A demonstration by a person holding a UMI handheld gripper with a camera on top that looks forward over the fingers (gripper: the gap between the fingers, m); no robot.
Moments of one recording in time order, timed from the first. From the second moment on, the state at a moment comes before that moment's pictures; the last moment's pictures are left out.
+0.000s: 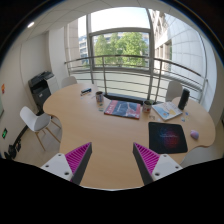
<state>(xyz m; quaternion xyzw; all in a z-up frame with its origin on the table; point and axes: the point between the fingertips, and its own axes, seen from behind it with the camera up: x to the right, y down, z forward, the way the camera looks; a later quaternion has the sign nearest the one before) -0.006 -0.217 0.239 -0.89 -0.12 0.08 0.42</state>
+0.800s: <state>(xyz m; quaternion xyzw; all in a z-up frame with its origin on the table) 0.570 -0.031 0.034 -0.89 0.04 -0.11 0.44</state>
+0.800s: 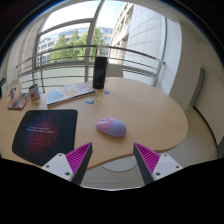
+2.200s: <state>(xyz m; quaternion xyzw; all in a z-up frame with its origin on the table) 0.401 0.097 0.189 -0.82 0.04 0.00 0.57</state>
